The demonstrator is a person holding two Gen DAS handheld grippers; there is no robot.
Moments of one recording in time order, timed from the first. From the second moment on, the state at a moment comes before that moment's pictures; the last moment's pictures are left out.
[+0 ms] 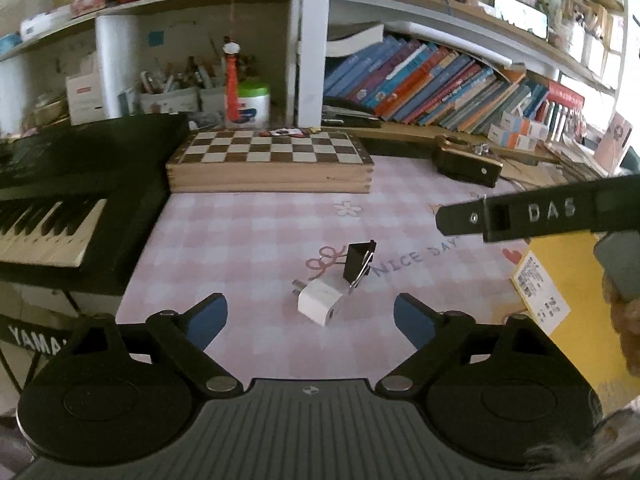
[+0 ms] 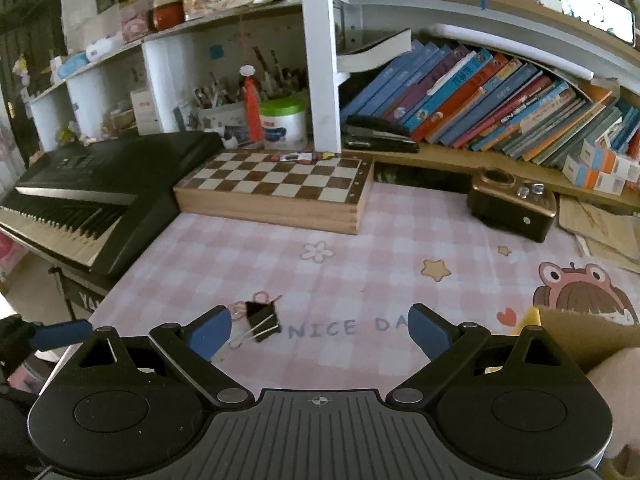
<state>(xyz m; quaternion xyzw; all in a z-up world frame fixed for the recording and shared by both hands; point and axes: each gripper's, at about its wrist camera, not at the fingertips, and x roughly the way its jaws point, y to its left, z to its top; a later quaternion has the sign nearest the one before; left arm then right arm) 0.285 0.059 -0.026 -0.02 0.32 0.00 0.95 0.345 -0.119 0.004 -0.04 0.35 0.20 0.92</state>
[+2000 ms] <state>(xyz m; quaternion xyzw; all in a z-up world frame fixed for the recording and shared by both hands) 0.274 0.110 -0.031 -0.09 0.32 0.00 0.94 0.388 -0.054 -0.041 -0.10 0.41 0.30 0.86</state>
